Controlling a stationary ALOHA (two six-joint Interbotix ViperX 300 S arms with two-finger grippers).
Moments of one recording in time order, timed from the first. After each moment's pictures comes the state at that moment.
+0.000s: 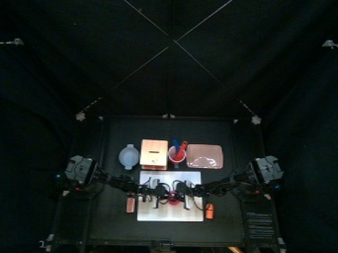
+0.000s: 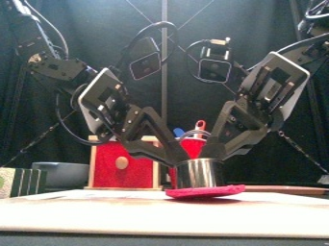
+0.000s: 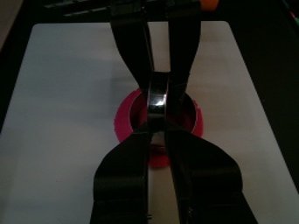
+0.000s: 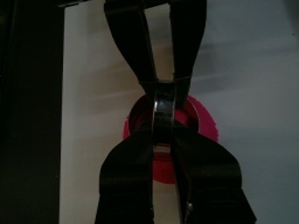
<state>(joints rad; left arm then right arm) -0.26 0.29 0.72 -0.25 -0.40 0.08 0.20 0.12 0.82 0.39 -0.20 -0.05</state>
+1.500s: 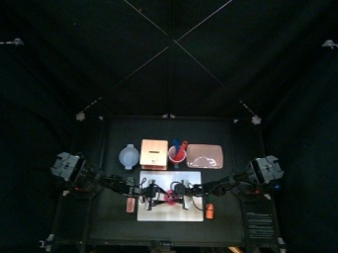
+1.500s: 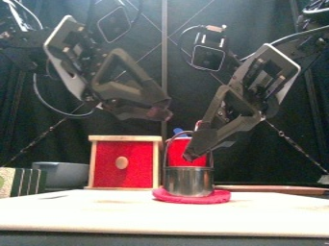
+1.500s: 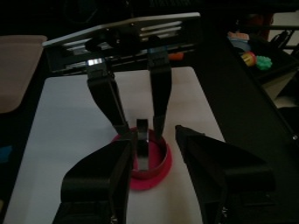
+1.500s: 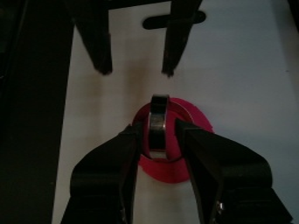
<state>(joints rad) -0.30 0.09 0.86 -0.25 -0.56 0.15 0.20 0.10 0.77 0.29 -0.26 -0.04</state>
